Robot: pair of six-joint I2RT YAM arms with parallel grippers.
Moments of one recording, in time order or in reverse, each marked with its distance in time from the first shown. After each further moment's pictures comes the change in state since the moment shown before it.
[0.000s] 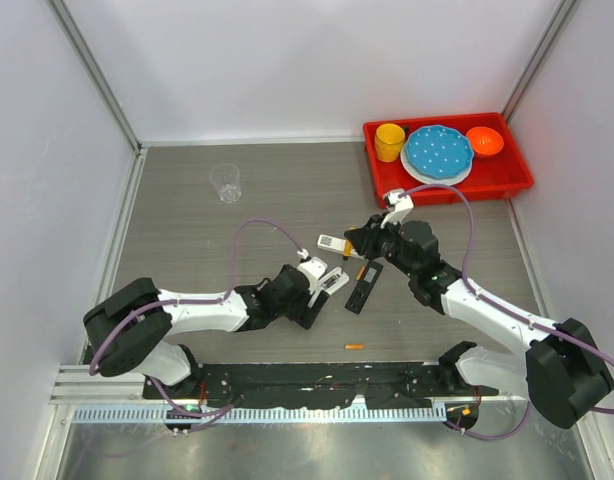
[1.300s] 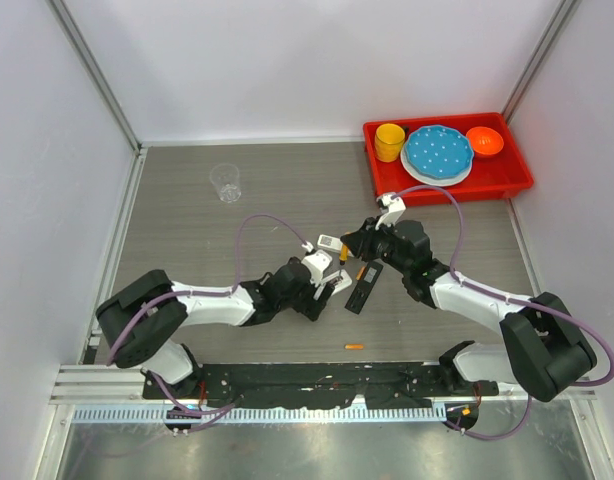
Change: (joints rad) left arm 0.031 0.075 0.008 0.162 0.042 0.049; right arm -0.038 0.155 -0.036 0.138 -0.084 0.020
